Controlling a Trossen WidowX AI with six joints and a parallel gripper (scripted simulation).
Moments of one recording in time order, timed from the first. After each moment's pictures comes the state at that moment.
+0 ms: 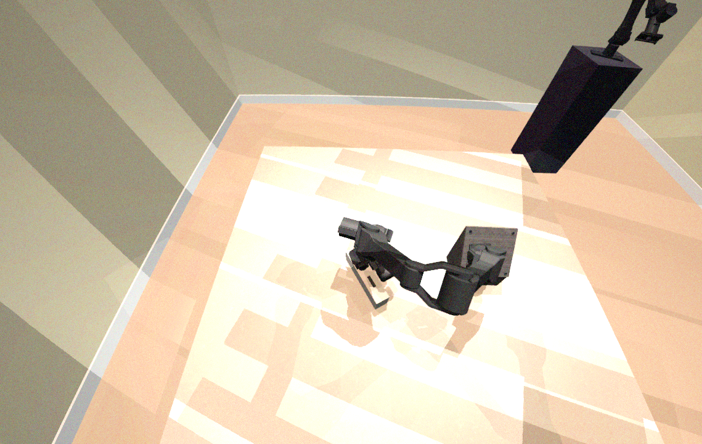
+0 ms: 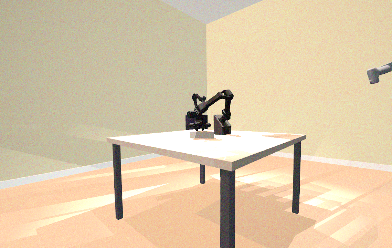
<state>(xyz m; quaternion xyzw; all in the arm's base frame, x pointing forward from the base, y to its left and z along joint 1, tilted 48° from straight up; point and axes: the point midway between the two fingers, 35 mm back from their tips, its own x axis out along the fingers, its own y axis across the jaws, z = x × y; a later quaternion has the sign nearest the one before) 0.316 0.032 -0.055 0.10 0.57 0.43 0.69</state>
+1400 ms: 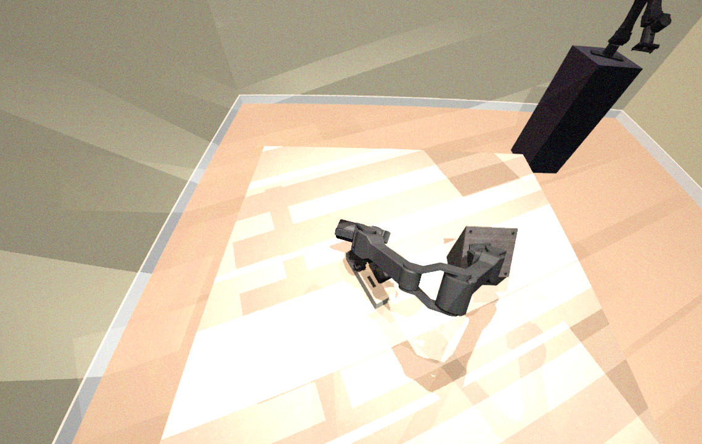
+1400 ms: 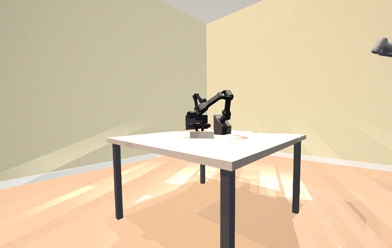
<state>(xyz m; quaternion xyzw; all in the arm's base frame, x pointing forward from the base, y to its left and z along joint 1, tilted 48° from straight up) 0.323 0.035 -0.052 0.11 0.58 0.42 0.69</state>
